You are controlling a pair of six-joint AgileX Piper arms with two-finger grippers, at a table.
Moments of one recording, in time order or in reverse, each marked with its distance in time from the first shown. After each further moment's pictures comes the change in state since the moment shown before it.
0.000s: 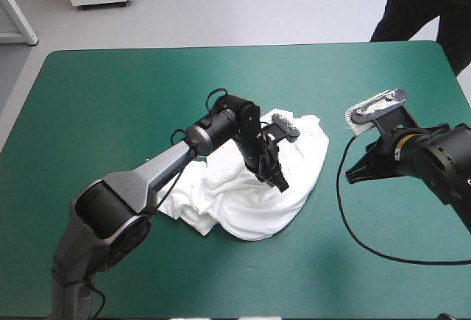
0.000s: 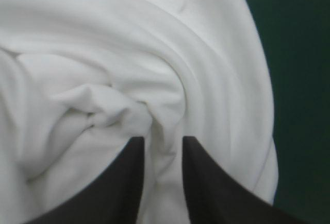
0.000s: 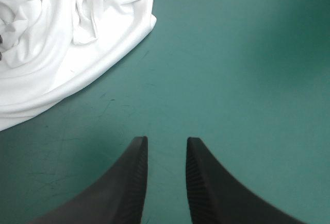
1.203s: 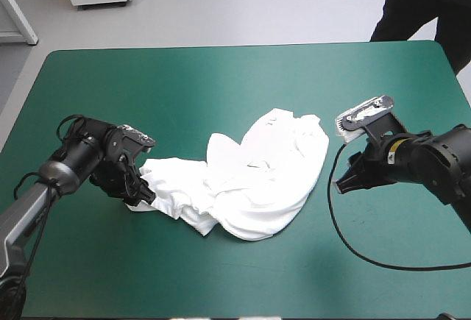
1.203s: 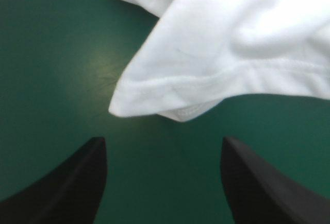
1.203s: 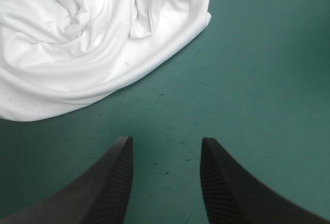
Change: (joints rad) left arm 0.476 -0.583 0.743 0.406 -0.032 -0.157; right arm 0.000 0.000 0.000 0.161 0.016 -0.077
